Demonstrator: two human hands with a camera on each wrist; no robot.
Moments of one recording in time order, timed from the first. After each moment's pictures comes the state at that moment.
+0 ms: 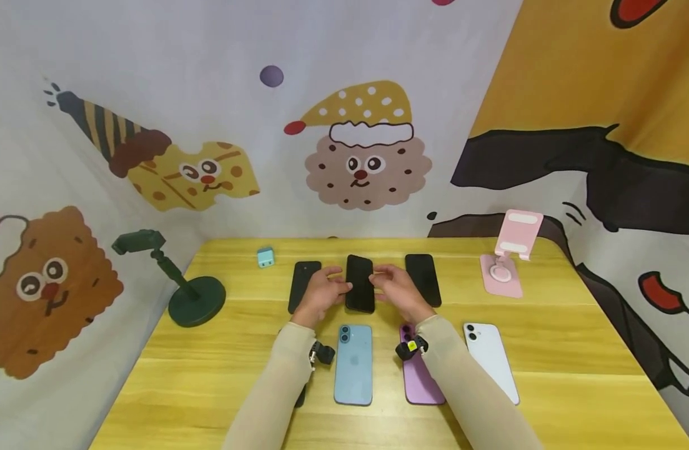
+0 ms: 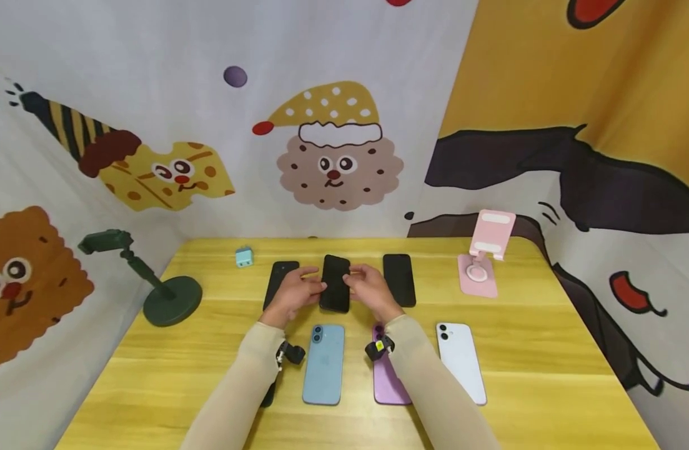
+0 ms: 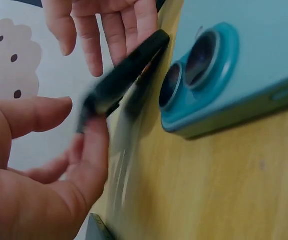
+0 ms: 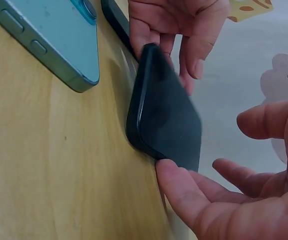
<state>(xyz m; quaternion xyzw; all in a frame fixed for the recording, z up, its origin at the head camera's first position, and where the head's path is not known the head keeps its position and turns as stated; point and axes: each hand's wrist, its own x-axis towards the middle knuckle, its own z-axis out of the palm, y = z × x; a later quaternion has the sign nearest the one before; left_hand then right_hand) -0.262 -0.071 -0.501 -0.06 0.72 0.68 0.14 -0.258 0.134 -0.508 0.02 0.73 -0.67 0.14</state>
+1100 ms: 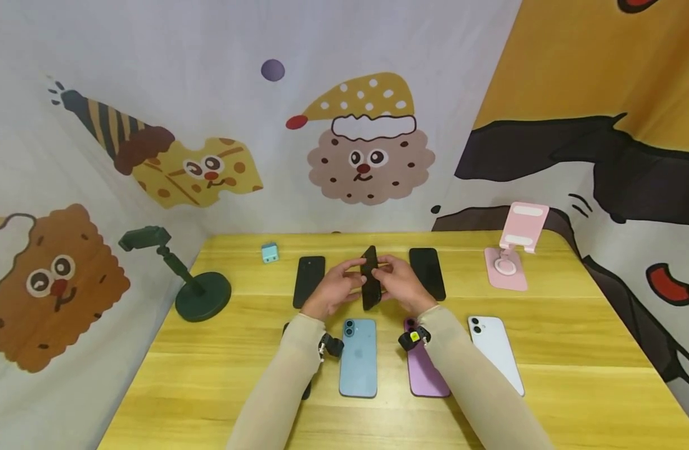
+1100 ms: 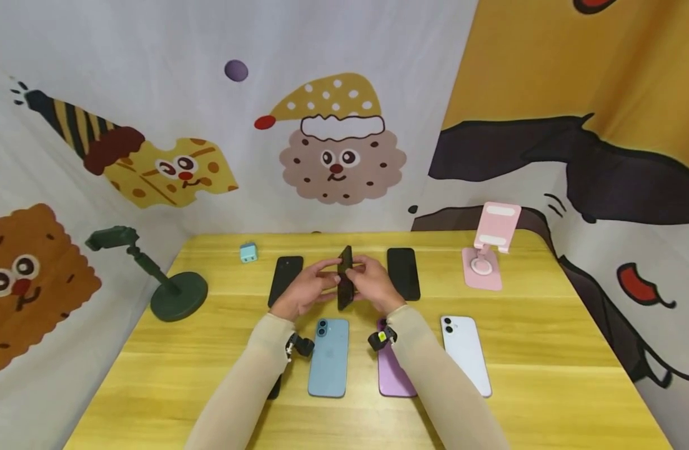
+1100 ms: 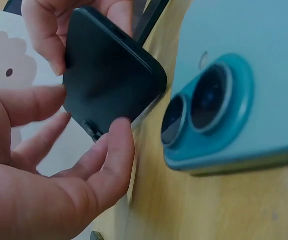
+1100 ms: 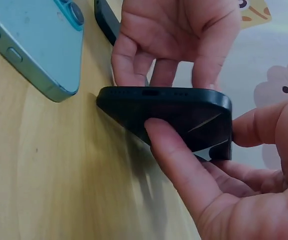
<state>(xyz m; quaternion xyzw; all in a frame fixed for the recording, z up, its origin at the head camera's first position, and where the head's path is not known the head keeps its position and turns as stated) -0.267 -0.061 -0.497 0.01 0.69 0.68 0.24 -0.264 0.131 -0.497 -0.01 0.73 -0.66 0.16</state>
